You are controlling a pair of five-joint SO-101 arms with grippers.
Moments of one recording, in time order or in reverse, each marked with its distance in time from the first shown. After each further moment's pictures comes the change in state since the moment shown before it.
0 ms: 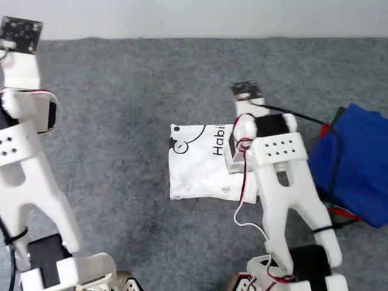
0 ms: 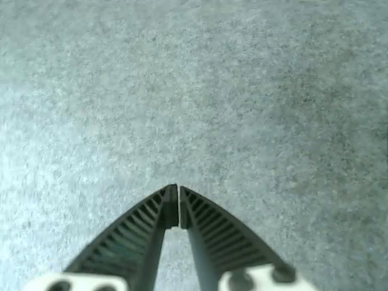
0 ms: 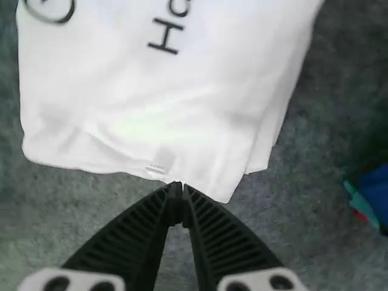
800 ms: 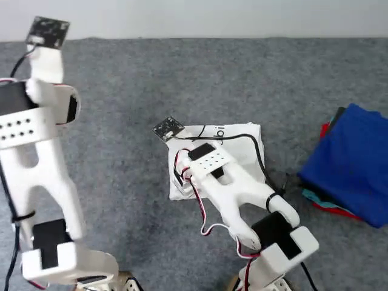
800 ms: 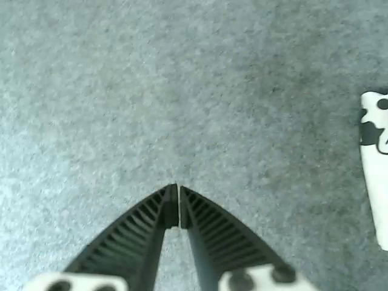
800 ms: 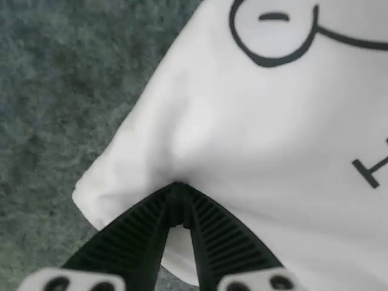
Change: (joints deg) left arm 6.1 6.4 -1.4 -0.1 1.8; right arm -21.1 20.6 9.3 -30.6 11.8
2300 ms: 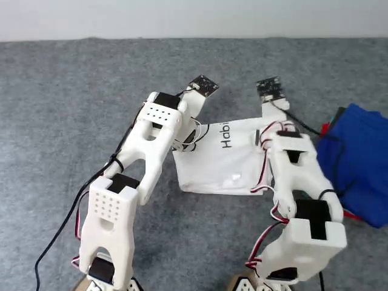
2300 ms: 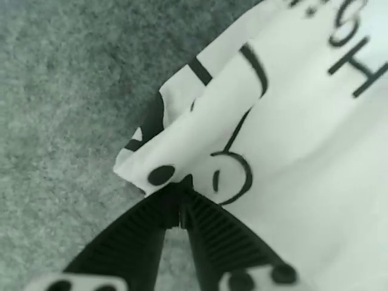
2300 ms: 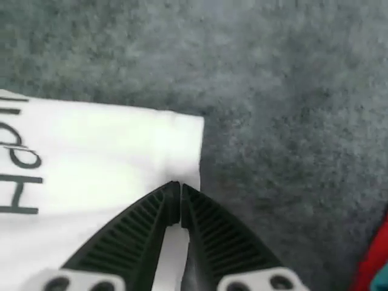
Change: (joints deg) left arm 34.5 40.6 0.0 -20.0 2.7; right arm 37.2 3.4 0.6 -26.5 9.6
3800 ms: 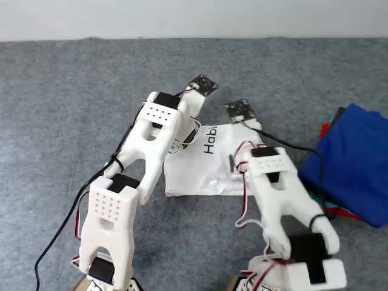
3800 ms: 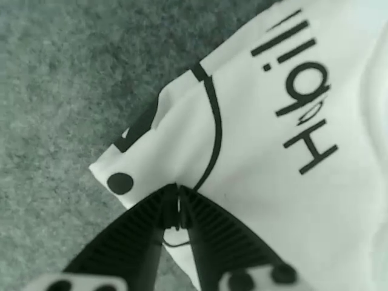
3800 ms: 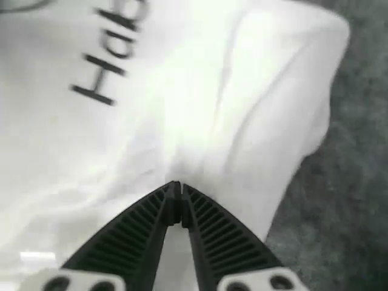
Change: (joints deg) left arm -0.2 0.2 -0.1 -0.4 0.0; right arm -11.6 -15.8 16.4 11.4 -7.6
